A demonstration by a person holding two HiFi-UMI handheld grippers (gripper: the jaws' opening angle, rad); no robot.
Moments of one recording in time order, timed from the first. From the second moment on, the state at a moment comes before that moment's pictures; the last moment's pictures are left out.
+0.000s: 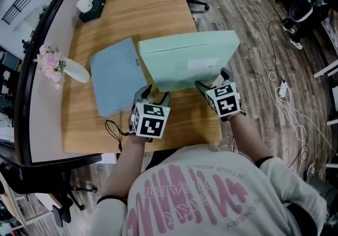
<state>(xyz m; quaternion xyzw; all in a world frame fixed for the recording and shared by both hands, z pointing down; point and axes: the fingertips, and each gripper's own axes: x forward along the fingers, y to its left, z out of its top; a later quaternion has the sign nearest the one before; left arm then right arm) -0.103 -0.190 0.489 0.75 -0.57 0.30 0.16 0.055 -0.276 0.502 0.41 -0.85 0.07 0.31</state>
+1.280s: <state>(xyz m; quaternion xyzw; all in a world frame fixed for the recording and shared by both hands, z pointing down) -0.371 -0.067 0.492 0.71 -0.60 0.11 0.34 -0.166 -0.112 0.523 0.38 -0.83 0.31 0.26</state>
